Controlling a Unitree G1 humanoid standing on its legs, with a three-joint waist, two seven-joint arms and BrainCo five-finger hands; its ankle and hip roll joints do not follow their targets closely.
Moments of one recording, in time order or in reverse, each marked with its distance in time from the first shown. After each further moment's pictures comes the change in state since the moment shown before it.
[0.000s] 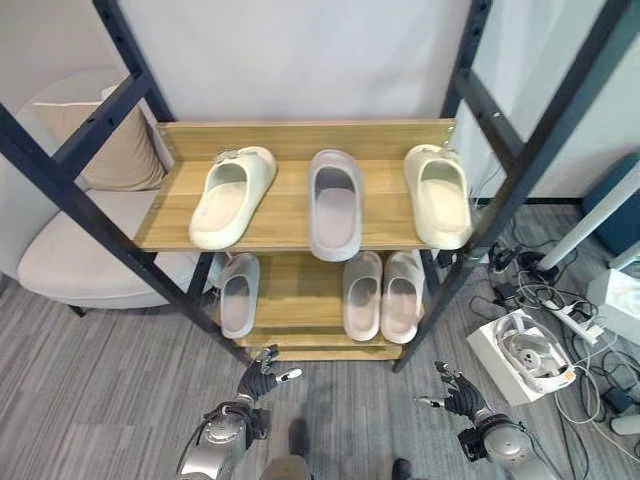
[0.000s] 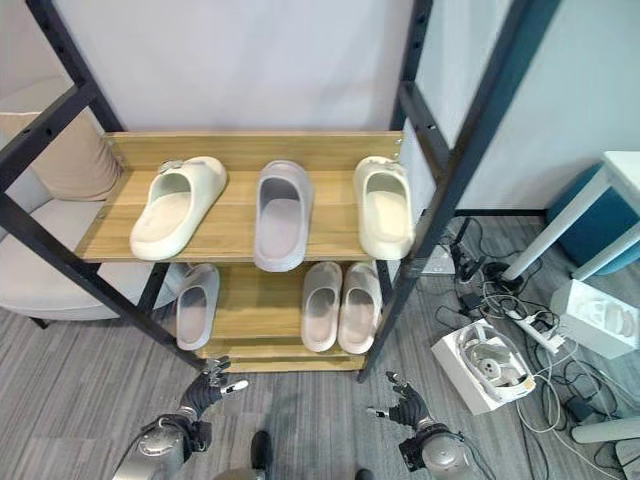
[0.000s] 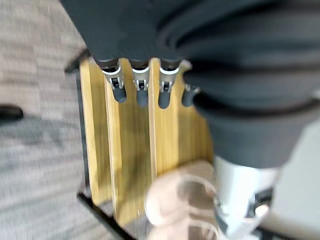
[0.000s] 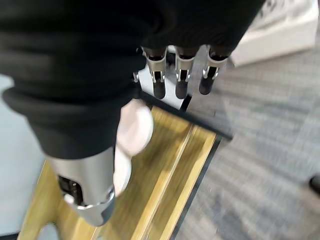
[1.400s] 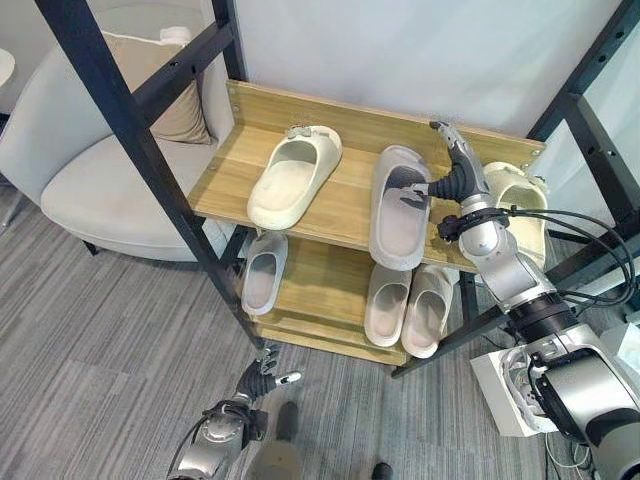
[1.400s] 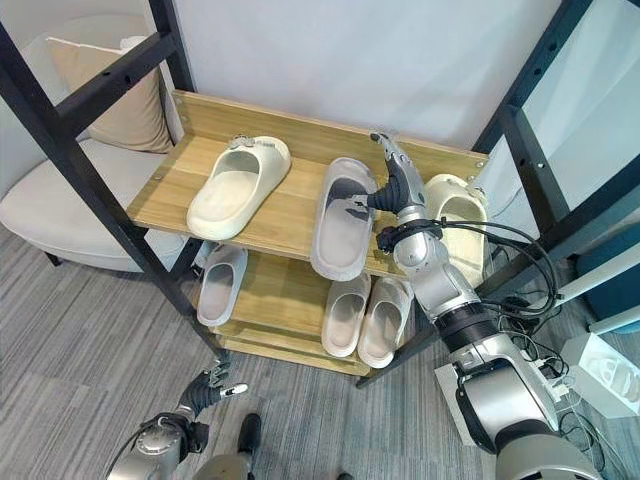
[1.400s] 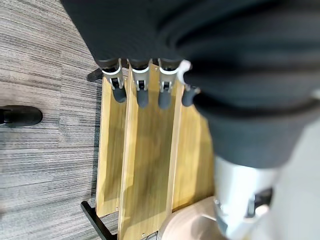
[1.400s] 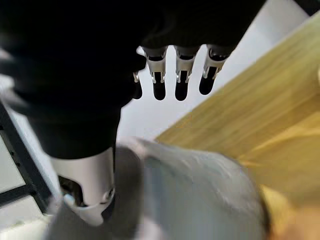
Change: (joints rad) left arm -0.042 0.082 -0.061 0.029 -0.001 -0.024 0.008; right arm -0.884 -0.073 0.049 -0.075 -0.291 0.063 -0.278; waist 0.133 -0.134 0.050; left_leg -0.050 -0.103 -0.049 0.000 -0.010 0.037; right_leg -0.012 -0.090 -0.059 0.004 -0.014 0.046
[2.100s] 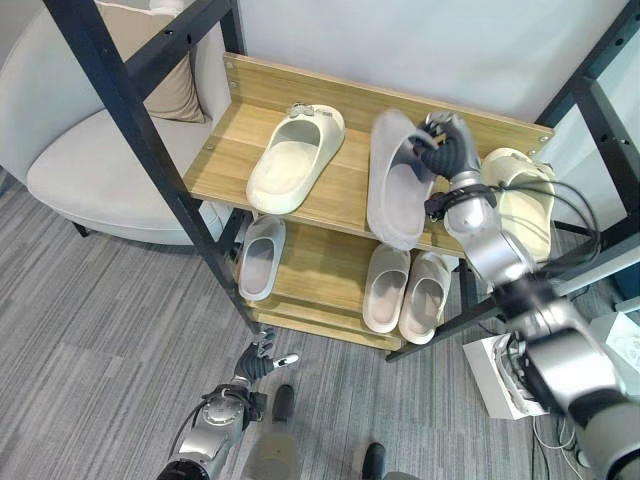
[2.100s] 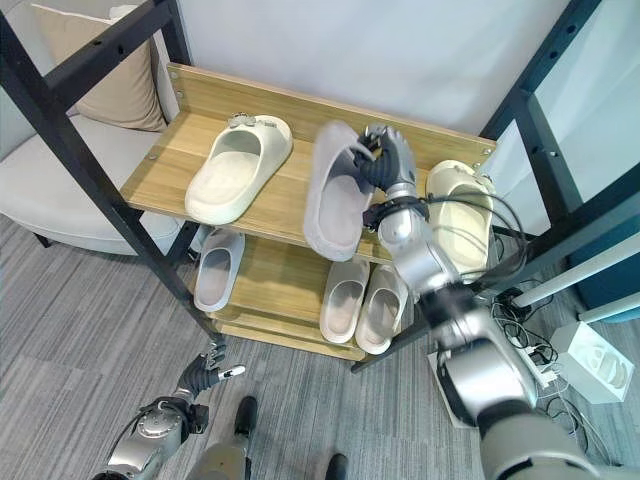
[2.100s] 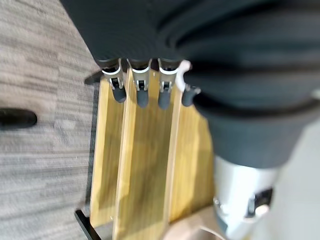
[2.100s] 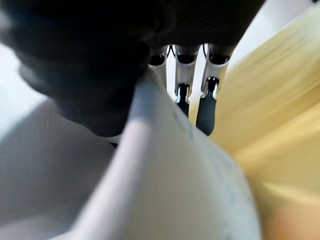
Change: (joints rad) left arm -0.038 0.011 0.006 -0.005 -0.019 -0.003 0.071; right arm 0.004 0.115 -0.067 -0.267 0.123 0.036 -0.079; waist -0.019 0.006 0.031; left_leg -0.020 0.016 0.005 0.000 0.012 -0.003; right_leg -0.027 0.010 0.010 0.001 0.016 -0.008
